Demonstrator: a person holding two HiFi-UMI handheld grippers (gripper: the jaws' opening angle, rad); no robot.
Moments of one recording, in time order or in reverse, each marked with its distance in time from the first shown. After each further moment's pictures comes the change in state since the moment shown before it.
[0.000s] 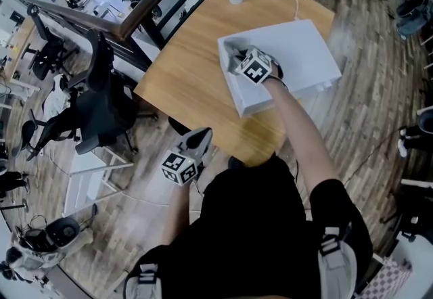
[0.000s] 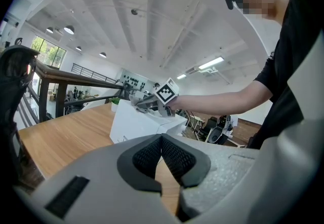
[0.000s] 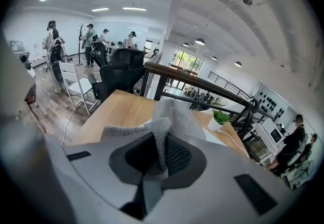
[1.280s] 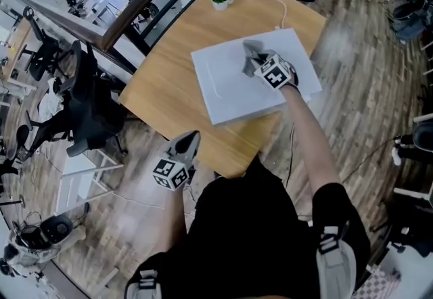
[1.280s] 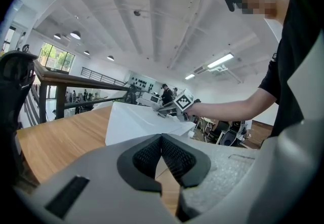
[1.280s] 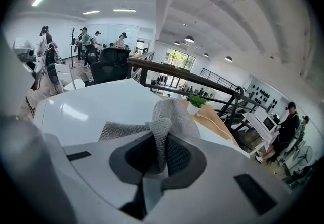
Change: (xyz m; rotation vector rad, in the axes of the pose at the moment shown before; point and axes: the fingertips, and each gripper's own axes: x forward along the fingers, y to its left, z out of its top) left arm 0.081 -0.026 0.025 -0.010 -0.015 0.117; right arm -0.057 -0.125 -0.119 0.087 0.027 -0.007
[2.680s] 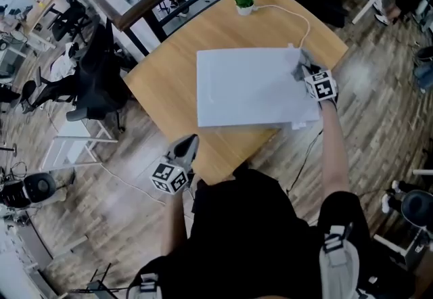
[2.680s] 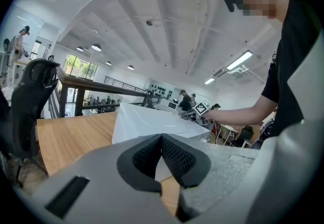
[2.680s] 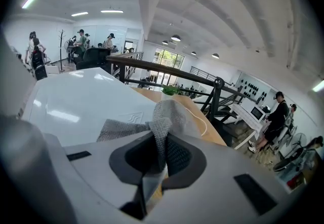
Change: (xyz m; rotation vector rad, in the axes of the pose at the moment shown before) left arm 0.034 -0.046 -0.011 -0.051 -0.092 0.252; right arm -0.050 -0.186 -0.094 0.037 -0.055 -0.135
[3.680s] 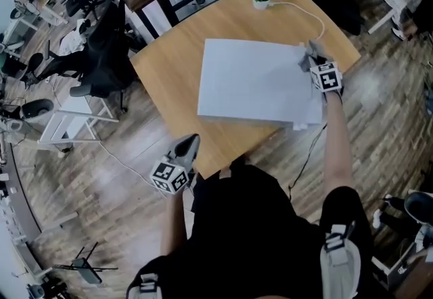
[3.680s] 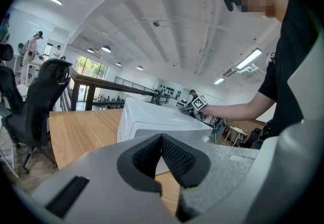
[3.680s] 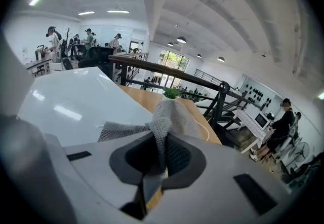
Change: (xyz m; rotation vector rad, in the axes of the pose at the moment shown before) left arm -0.013 -0.020 -0.033 -0.035 -0.003 0.113; right arm 0.038 -0.012 0.021 -0.042 -0.034 0.038
